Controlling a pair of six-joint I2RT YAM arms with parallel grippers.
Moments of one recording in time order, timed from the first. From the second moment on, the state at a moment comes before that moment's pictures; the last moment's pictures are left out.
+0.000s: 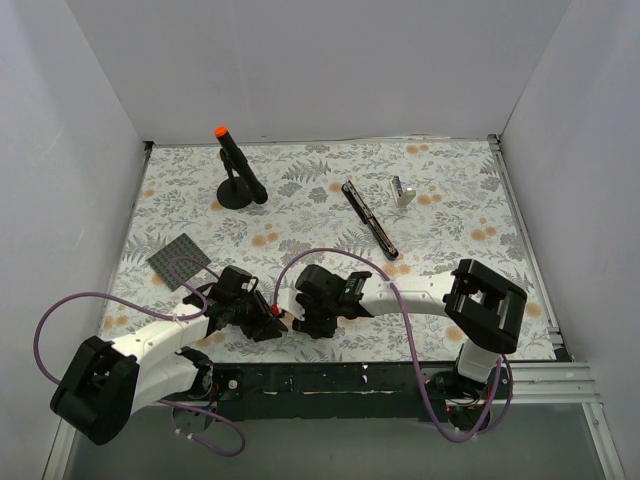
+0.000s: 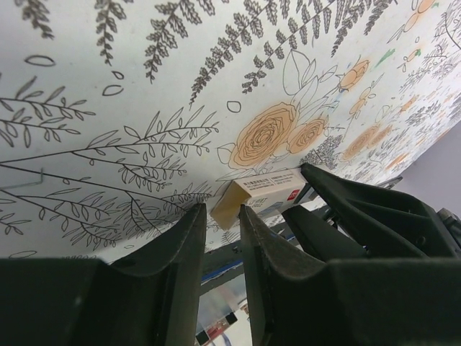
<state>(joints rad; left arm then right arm) -0.53 1.04 0.33 -0.34 0.36 -1.18 1.19 1.71 0.98 -0.32 -0.26 -0.34</state>
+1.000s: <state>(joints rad) -0.54 1.04 0.35 -0.37 0.35 -1.18 1.24 1.73 1.01 -0.32 -0.22 -0.29</state>
